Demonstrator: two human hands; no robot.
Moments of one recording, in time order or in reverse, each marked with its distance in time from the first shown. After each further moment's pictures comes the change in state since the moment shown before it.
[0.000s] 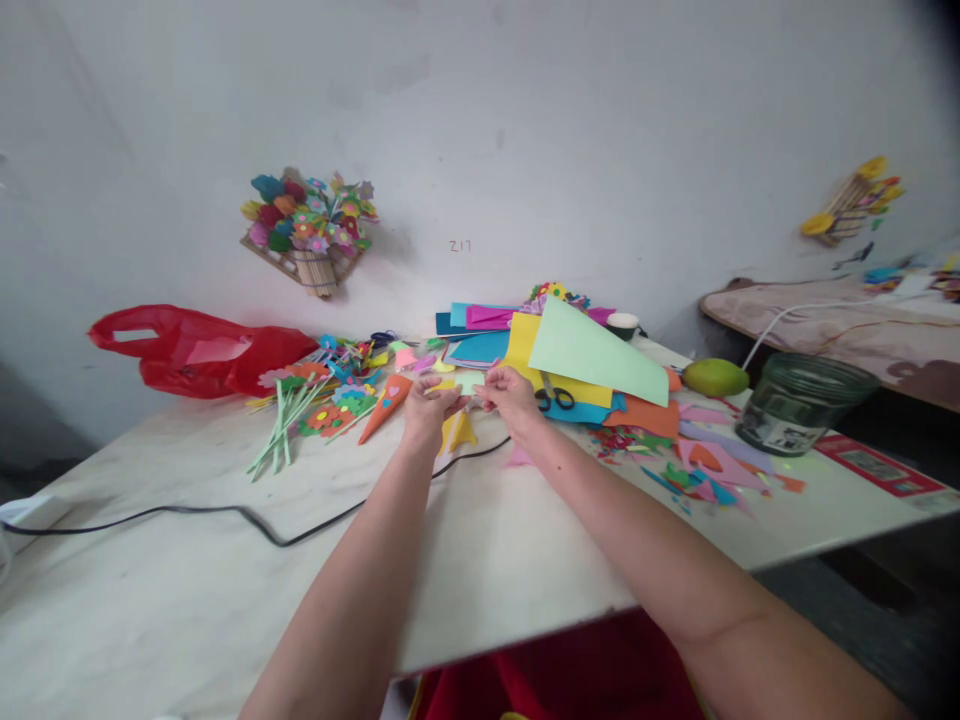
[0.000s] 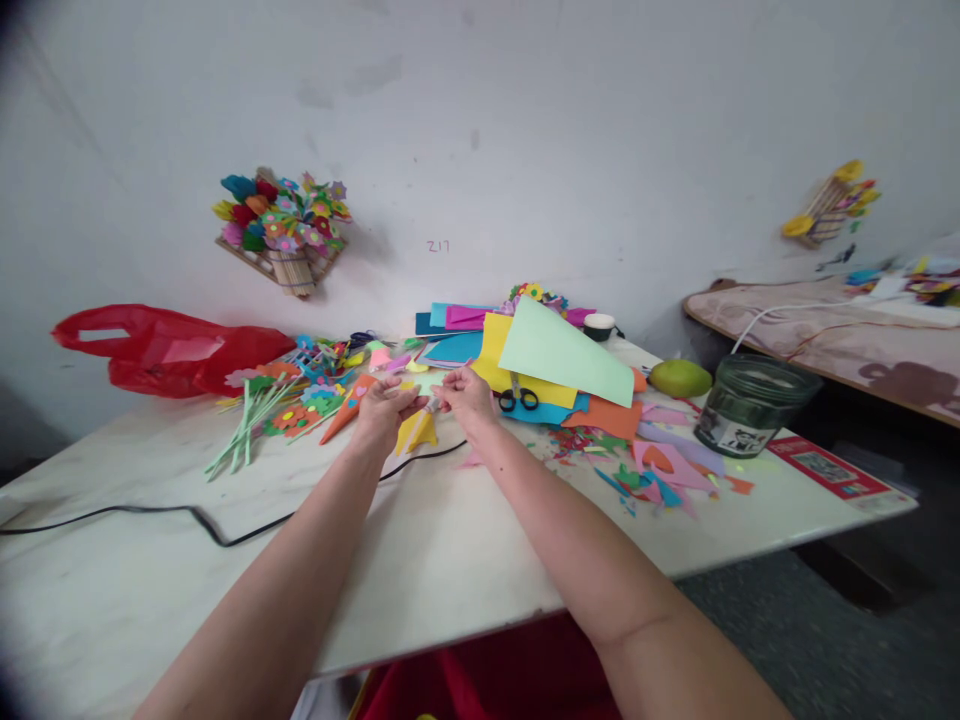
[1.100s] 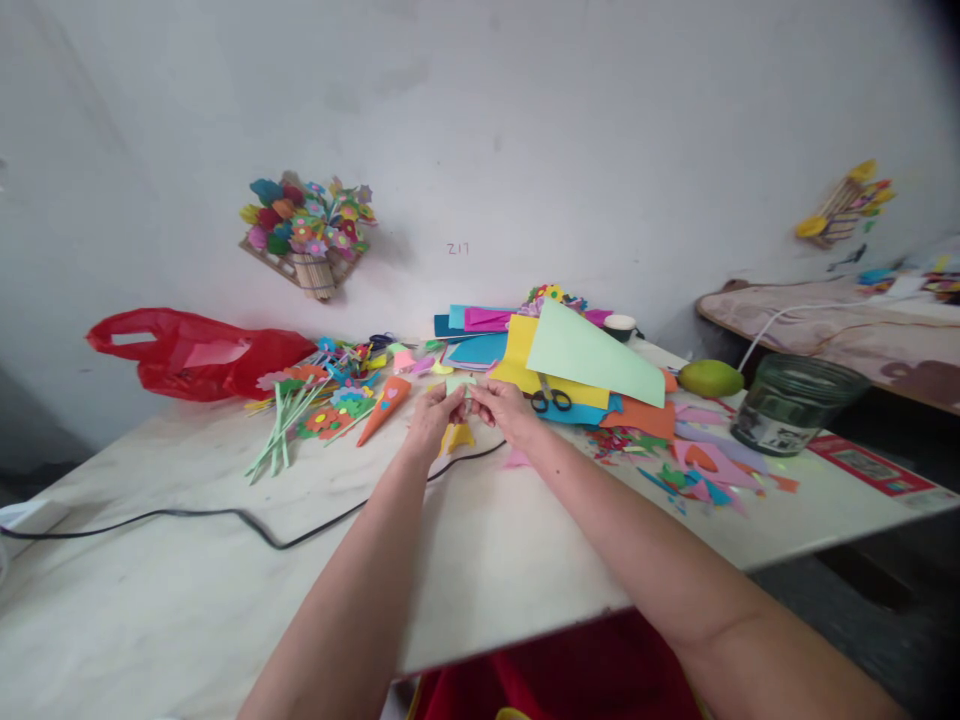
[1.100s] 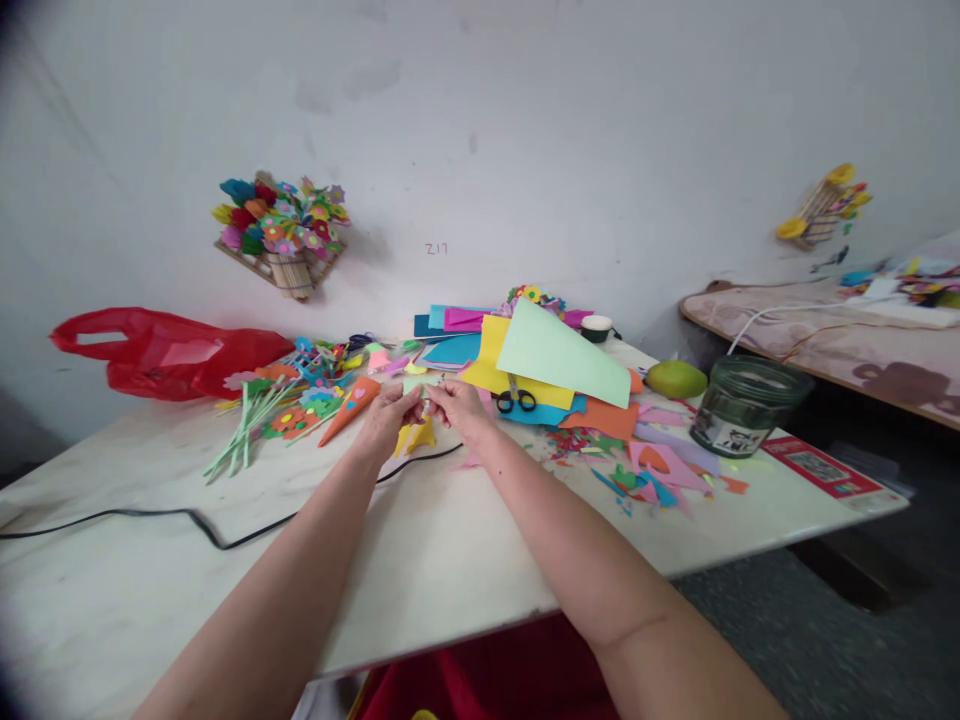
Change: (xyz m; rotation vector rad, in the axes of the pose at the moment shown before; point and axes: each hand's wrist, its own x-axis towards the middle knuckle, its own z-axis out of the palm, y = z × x) left_hand -0.002 0.000 -0.003 0.339 -0.331 0.073; right_hand -0.010 -0.009 0.000 -0.034 -0.246 0.088
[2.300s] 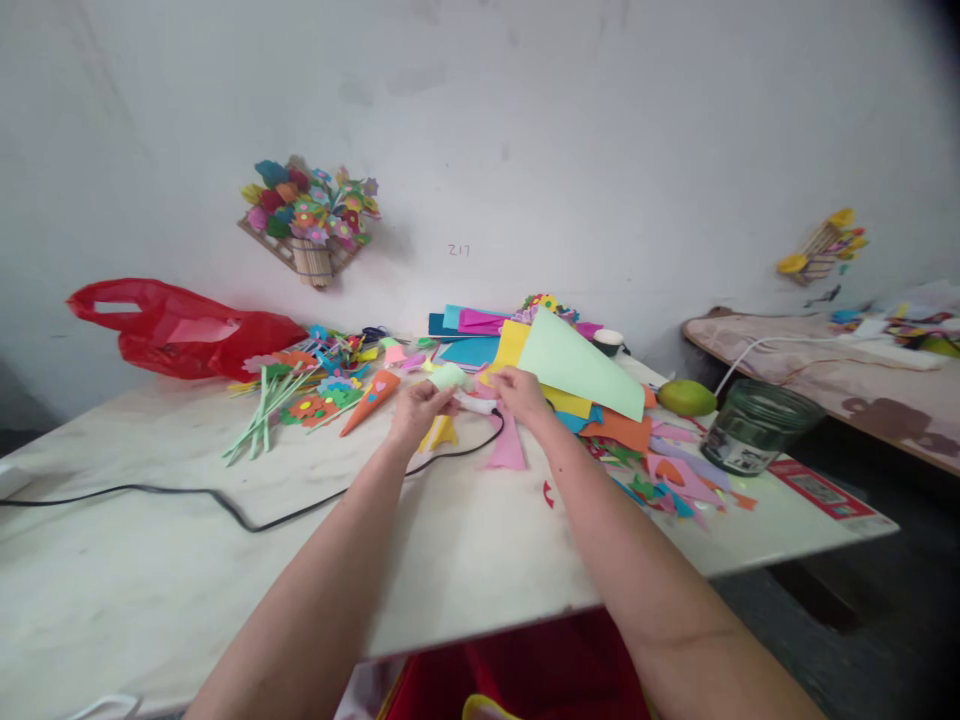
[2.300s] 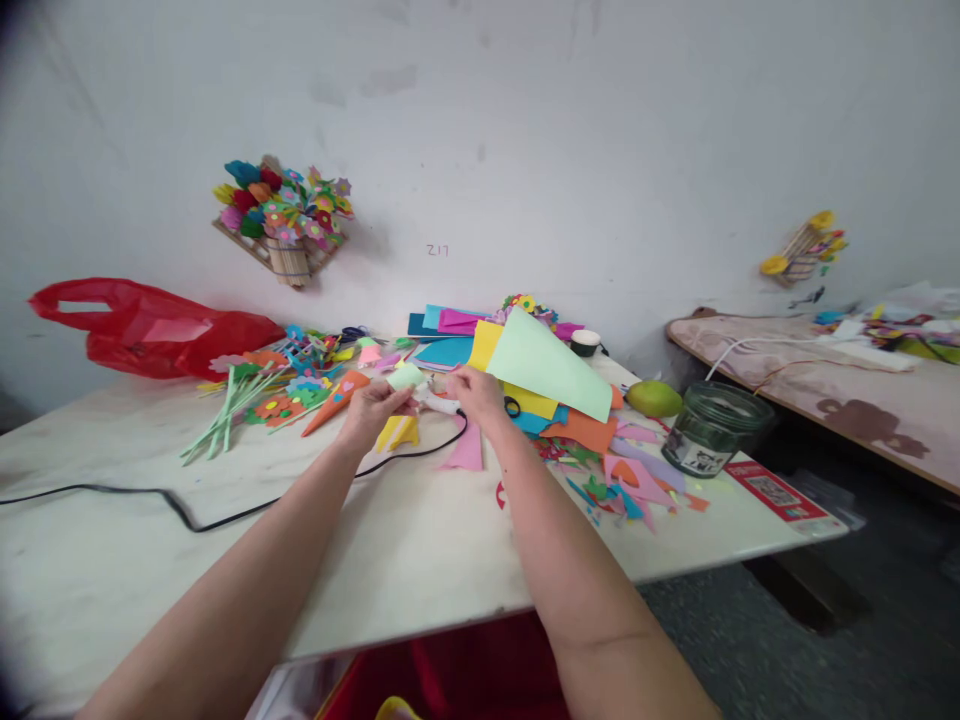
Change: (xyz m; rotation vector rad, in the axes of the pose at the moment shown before) left_hand 0.000 0.005 0.001 0.010 0.139 0.019; right_hand 0.004 -0.030 -0.050 -0.862 0.128 -0.105
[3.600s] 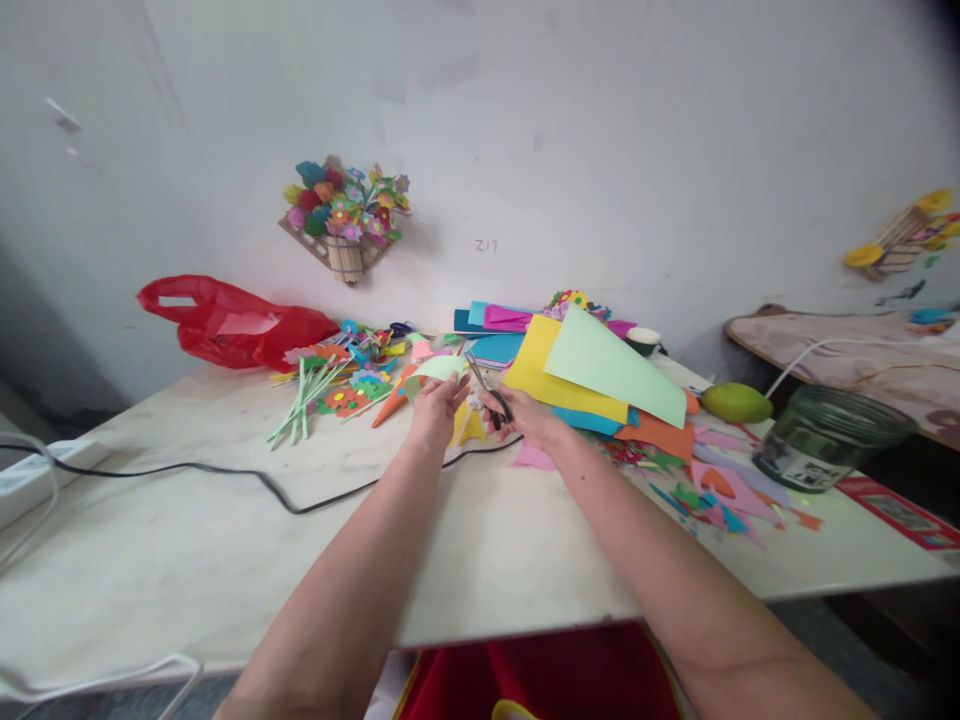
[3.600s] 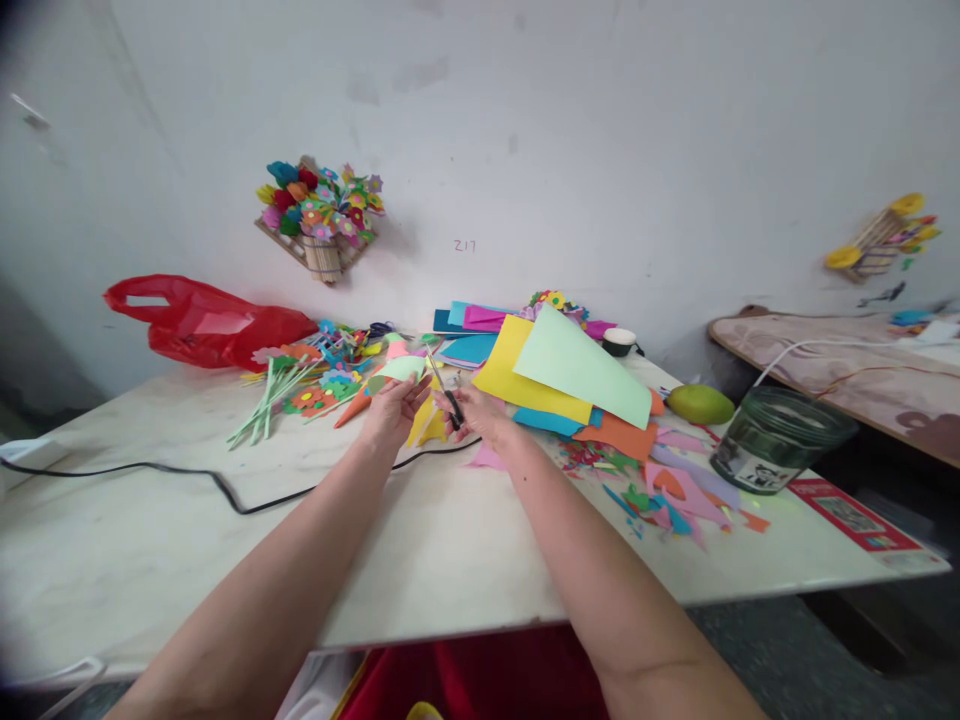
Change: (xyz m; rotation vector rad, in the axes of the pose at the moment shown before) left_hand 0.003 -0.007 -0.002 -0.625 0.266 -0.132; right_hand -0.020 -0.023 0.035 0.693 -0.436 0.254
